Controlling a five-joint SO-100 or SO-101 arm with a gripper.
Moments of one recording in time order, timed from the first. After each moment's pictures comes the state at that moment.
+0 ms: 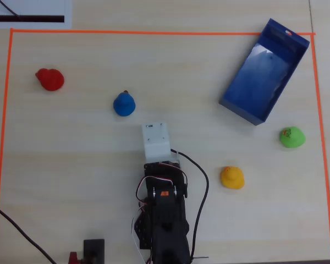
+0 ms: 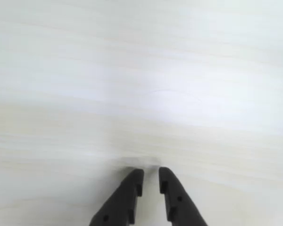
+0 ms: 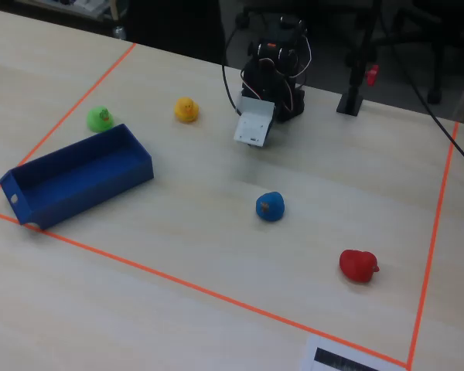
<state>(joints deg) 1.1 189.8 178.2 75.7 -92.9</state>
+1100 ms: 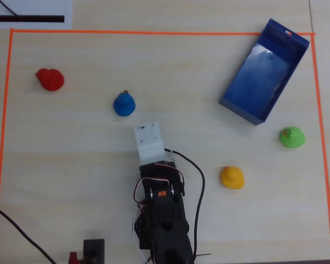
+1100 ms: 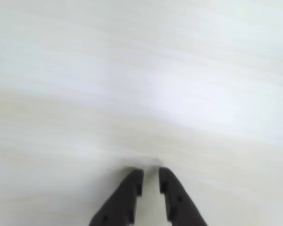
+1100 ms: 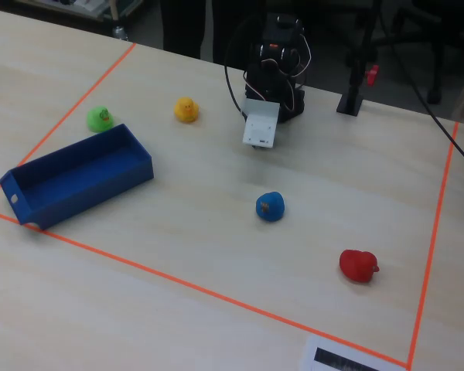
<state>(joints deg) -5.0 189.5 178.9 73.5 -94.7</state>
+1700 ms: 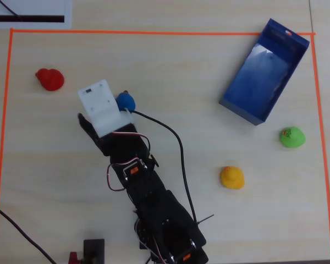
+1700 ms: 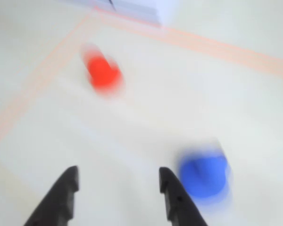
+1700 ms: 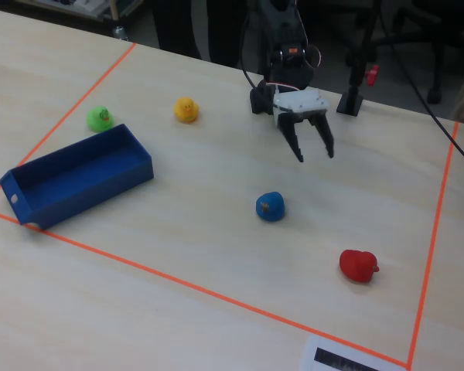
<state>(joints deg) -28.0 139.3 153.7 1.3 -81.5</state>
